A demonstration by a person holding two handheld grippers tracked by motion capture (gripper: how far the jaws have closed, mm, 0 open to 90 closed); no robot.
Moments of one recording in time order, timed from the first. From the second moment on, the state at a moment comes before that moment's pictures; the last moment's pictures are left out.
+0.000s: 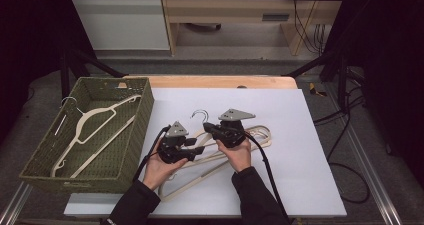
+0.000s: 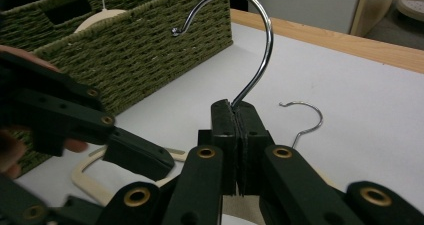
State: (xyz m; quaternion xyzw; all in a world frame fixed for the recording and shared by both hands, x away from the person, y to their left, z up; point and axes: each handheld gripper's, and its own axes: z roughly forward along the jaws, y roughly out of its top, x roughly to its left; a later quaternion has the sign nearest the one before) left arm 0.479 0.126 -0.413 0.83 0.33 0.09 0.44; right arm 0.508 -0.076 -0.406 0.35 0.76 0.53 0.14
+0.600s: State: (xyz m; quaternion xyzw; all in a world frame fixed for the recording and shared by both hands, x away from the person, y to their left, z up) left arm 0.465 0.120 -0.406 0.83 0.31 0.07 0.46; right arm 0.482 -0.093 -0.388 0.32 0.77 0.53 0.13
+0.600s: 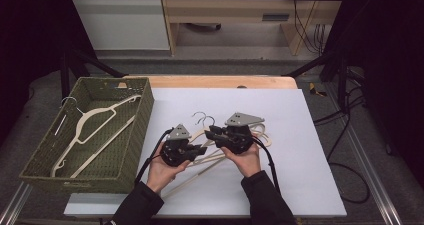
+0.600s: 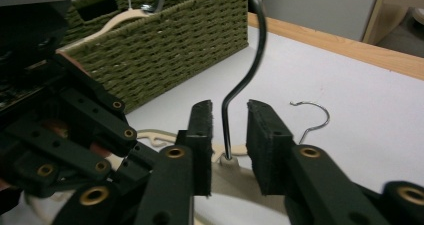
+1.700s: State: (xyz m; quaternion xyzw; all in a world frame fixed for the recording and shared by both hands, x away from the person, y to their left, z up) left arm 0.427 0.195 -0.294 0.80 0.28 0.17 0.49; right arm 0.423 -0.220 -0.391 0.38 0.71 0.54 0.23
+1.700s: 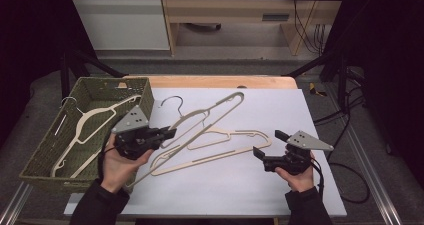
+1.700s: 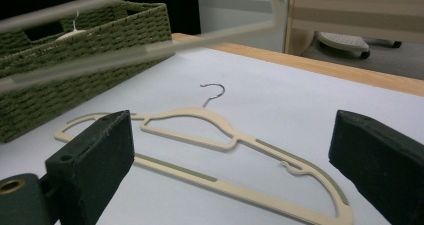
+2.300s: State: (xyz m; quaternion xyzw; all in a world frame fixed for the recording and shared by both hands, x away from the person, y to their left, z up) left arm 0.441 0.269 -0.259 0.78 0.33 0.22 0.49; right arm 0.417 -0.242 -0.402 0.40 0.71 0.53 0.24
